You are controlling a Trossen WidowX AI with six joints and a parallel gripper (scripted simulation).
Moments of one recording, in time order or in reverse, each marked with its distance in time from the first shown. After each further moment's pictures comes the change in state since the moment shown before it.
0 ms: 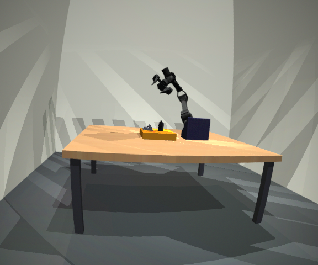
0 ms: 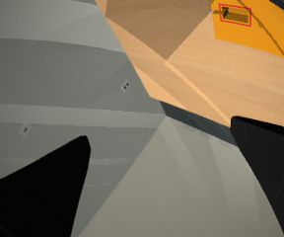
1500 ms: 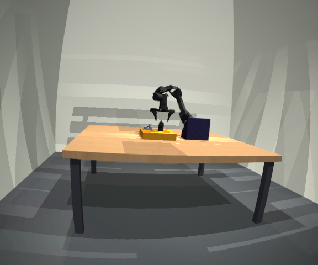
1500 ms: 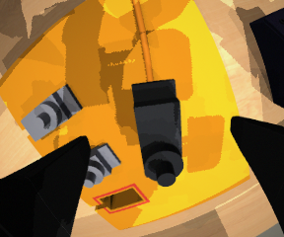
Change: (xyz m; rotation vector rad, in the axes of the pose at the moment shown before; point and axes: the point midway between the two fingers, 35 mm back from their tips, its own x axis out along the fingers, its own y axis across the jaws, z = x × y) arm 0.085 -0.182 0.127 0.329 -0.777 -0.656
